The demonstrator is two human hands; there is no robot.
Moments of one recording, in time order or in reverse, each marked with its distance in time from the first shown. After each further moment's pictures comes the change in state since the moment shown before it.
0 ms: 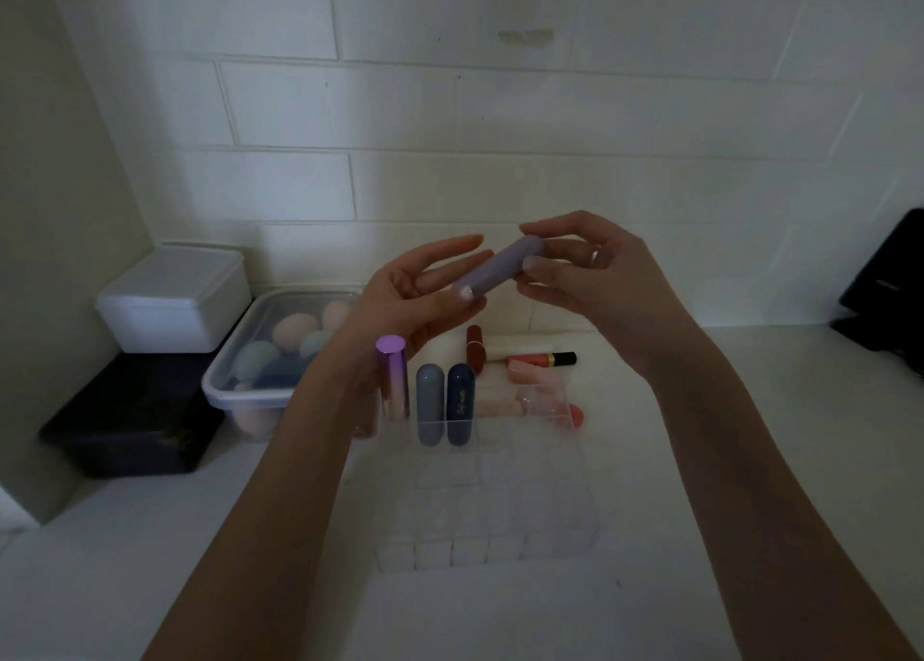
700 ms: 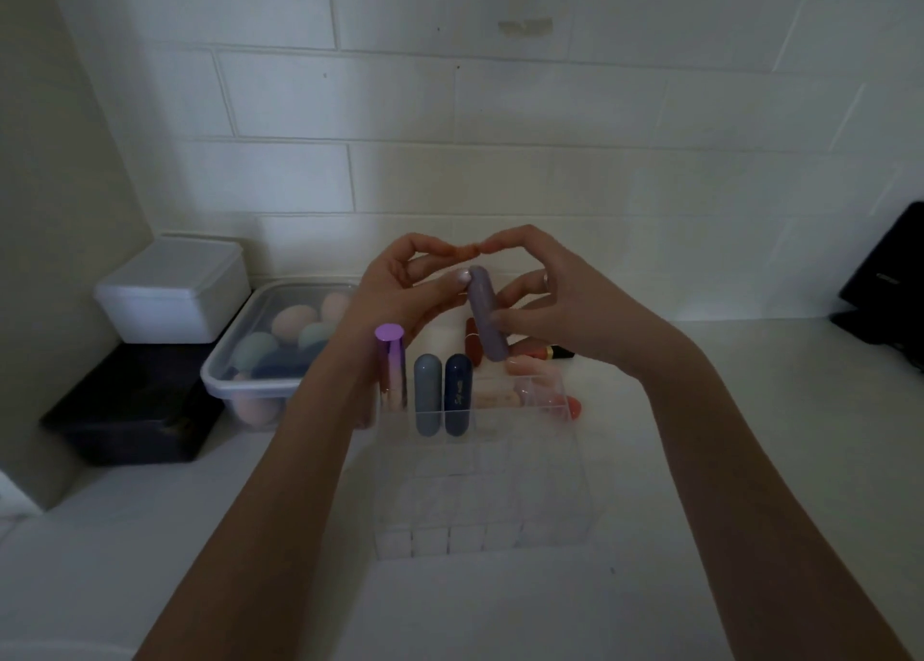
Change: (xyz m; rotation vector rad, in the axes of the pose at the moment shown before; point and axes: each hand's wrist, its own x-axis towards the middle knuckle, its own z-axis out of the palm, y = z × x) left_hand 0.005 -0.007 -0.002 0.106 0.191 0.039; right_hand -0.009 -0.004 0.014 -0.464 -0.276 0.129
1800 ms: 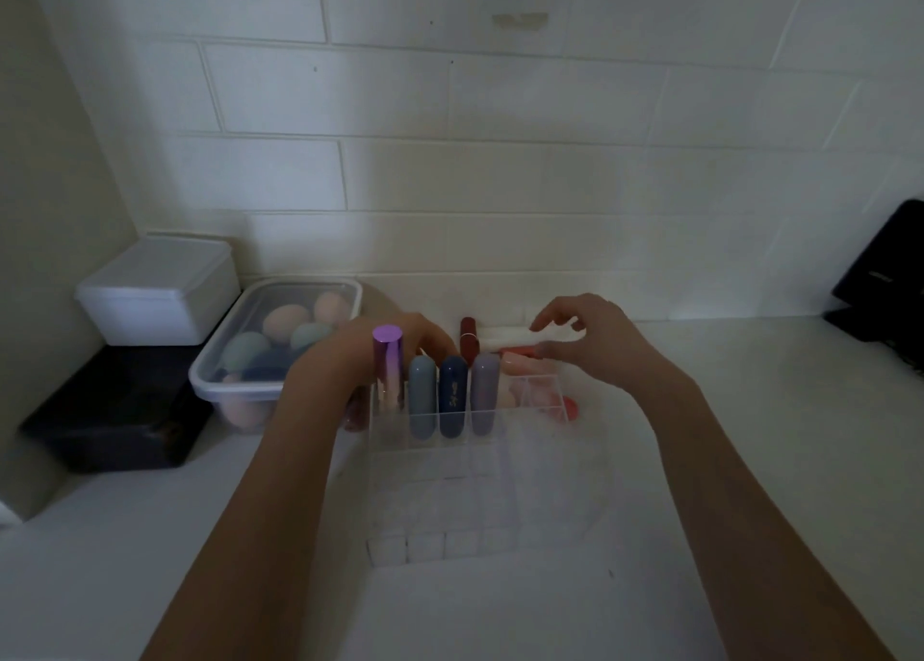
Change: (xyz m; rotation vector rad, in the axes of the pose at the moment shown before) left_hand 0.009 -0.006 -0.016 1.202 -0.517 -0.519; right_hand 0.018 0.098 -0.022 -0.480 0.205 0.105
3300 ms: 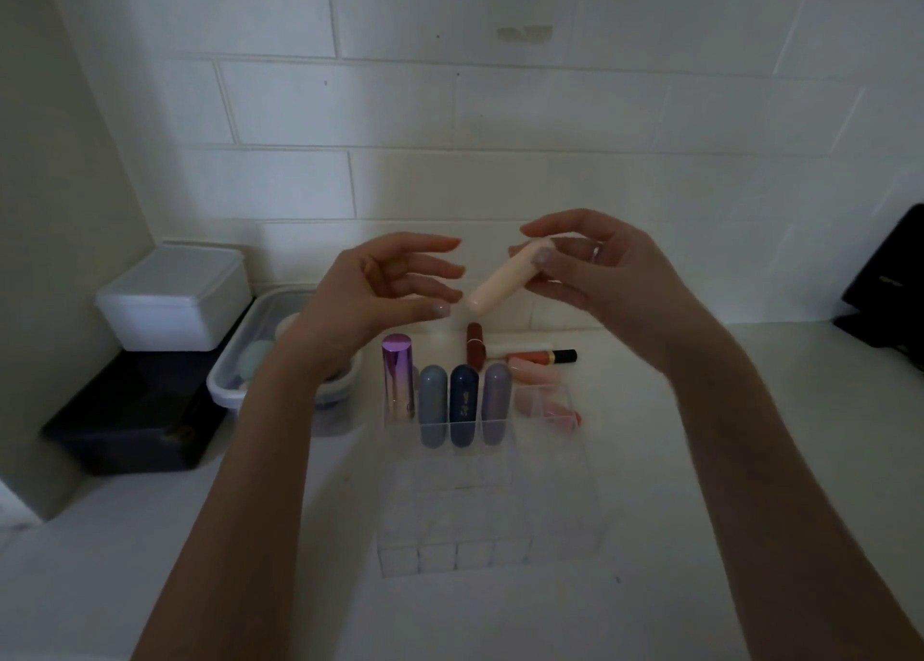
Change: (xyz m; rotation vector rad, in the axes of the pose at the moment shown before) left_hand -0.043 0.005 -0.015 -0.834 0.503 0.528; right_hand -0.022 -0.077 -0.045 0.944 -0.041 -0.178
